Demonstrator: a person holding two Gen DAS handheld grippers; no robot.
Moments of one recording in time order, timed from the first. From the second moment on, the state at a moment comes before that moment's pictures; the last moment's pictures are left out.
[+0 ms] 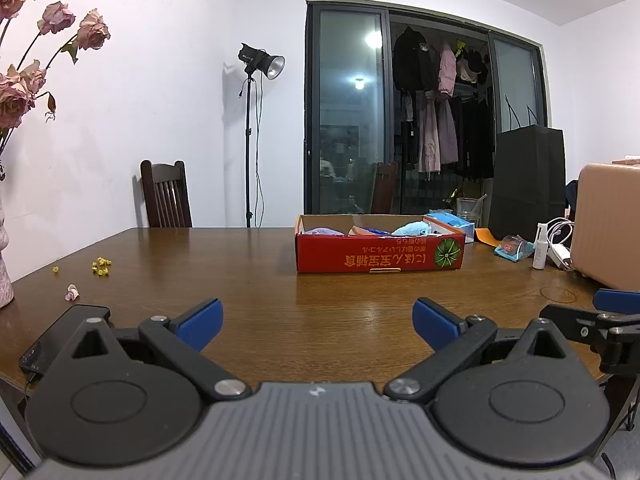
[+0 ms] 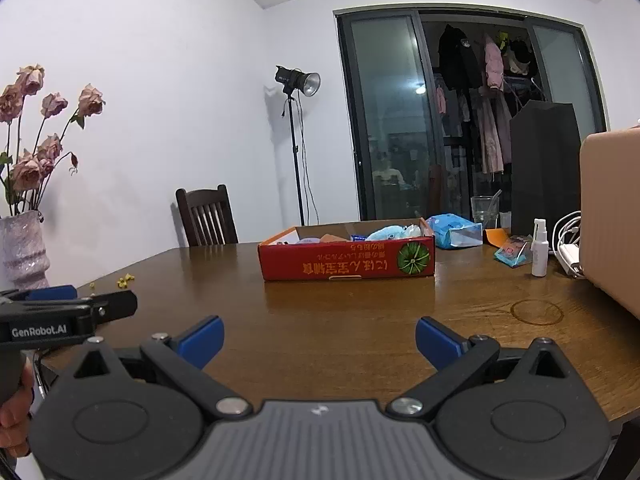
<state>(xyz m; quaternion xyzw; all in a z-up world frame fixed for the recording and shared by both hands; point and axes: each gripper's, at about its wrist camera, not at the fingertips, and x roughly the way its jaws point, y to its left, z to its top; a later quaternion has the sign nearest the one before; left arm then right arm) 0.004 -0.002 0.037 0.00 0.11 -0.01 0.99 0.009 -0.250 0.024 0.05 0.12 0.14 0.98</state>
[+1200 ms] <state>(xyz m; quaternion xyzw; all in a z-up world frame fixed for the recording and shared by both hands) 0.004 0.002 0.033 0.00 0.11 -0.01 0.99 0.008 -0.250 0.023 0.04 0.12 0.14 0.98</state>
